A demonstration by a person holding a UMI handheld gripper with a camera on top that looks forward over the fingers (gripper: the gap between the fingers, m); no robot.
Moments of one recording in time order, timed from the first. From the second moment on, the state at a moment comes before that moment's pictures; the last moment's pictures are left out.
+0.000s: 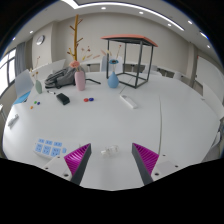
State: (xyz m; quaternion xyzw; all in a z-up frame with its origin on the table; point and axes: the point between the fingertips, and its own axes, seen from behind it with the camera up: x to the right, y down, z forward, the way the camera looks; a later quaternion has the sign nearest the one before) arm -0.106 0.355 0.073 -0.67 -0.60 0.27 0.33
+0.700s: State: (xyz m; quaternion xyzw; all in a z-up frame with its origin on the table) arm 0.116 0.340 0.280 -0.65 -0.63 0.27 0.33
